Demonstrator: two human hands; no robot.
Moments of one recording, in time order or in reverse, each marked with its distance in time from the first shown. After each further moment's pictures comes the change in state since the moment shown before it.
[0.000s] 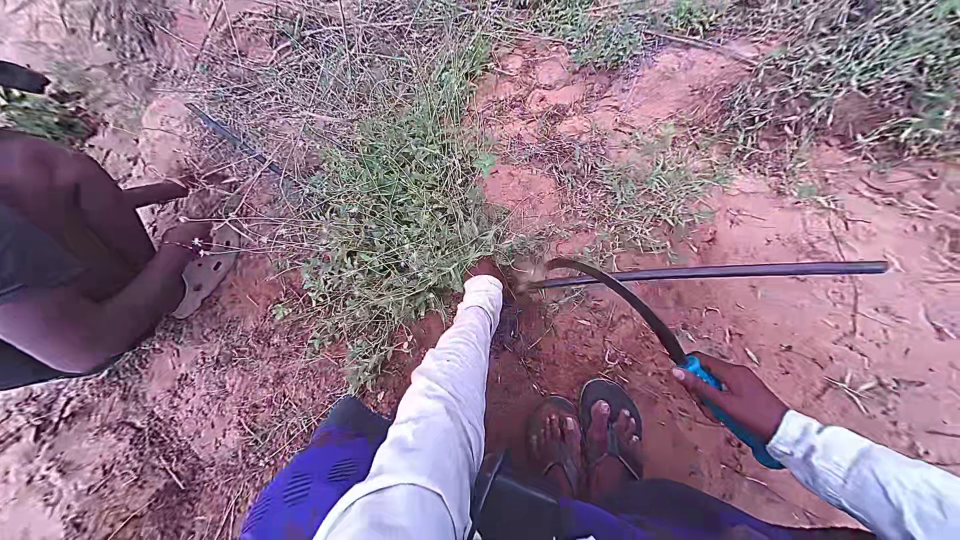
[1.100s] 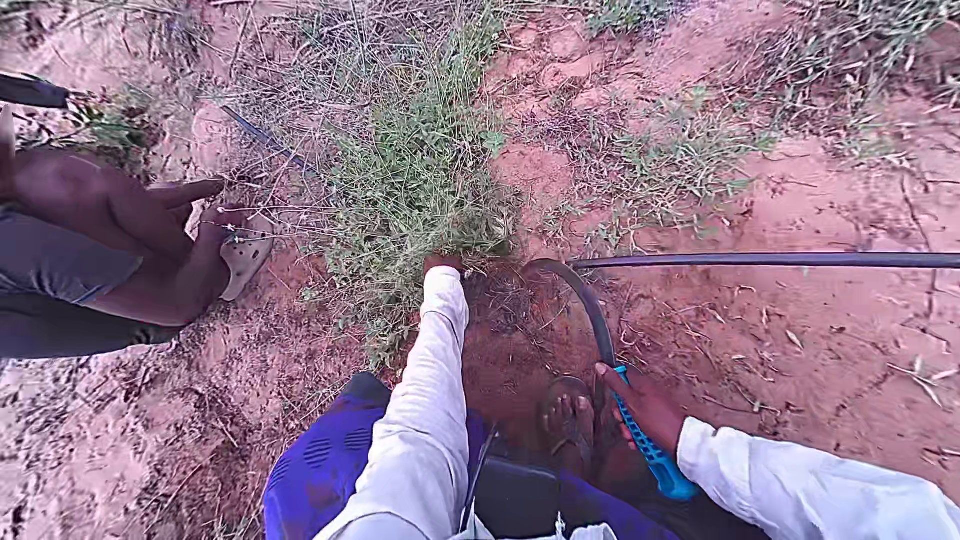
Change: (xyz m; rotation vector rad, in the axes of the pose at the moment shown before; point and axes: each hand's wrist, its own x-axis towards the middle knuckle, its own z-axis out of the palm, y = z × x) left_hand -0.002 -0.084 -0.035 -0.321 0.273 -0.264; right_hand -0.011 -0.066 0.101 0.241 -0.290 0.356
